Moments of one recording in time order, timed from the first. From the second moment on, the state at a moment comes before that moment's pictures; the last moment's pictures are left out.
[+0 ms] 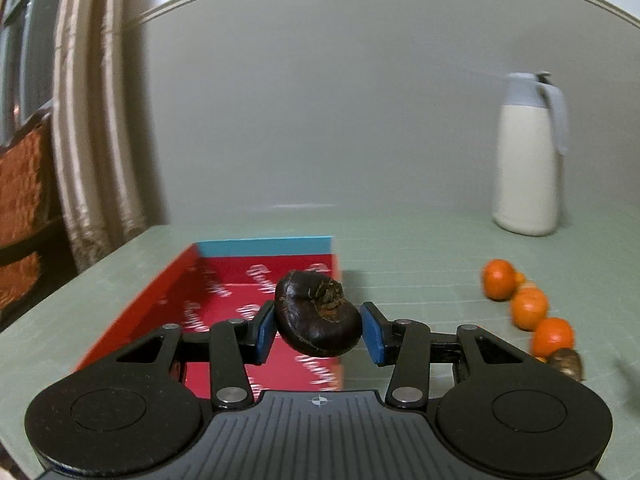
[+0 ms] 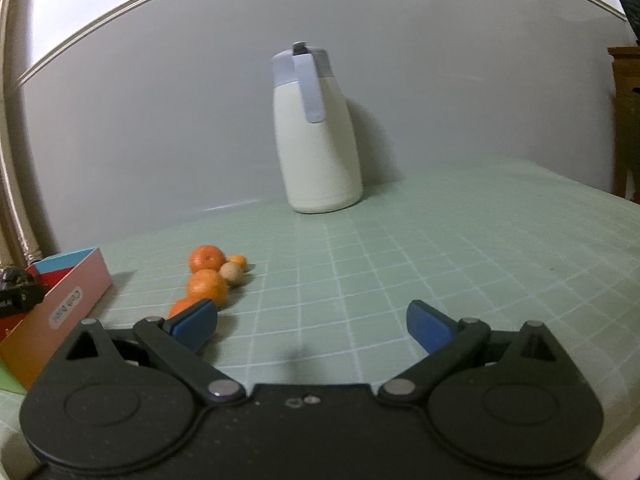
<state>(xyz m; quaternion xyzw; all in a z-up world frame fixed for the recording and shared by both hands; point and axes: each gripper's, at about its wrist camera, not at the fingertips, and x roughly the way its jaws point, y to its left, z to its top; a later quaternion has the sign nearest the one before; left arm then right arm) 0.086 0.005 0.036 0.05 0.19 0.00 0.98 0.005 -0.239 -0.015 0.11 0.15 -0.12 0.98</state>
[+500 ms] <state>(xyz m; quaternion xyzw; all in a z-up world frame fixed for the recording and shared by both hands) 0.101 0.066 0.027 0.03 0.23 0.10 0.97 0.019 -0.206 -0.013 0.09 0.15 -0.08 0.98</state>
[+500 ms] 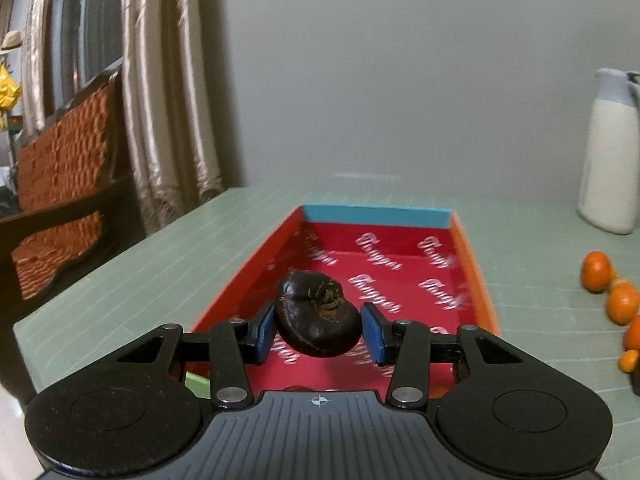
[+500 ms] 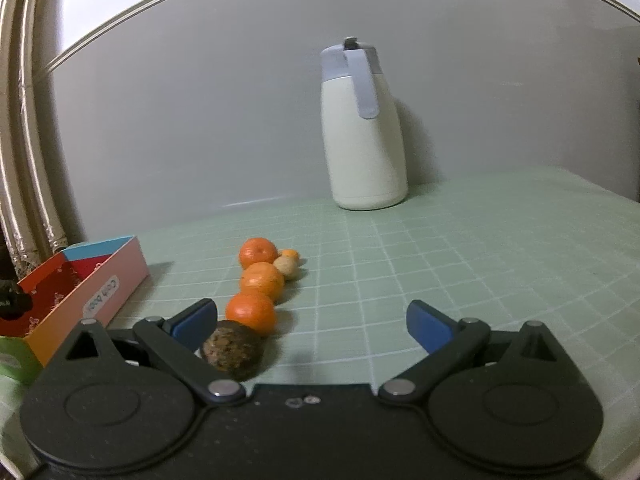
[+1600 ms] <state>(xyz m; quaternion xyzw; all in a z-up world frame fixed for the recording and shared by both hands) 0.084 0.085 0.036 0.00 0.21 0.12 0.97 0.028 -0.185 -0.012 0.09 0.15 -0.05 0.98</state>
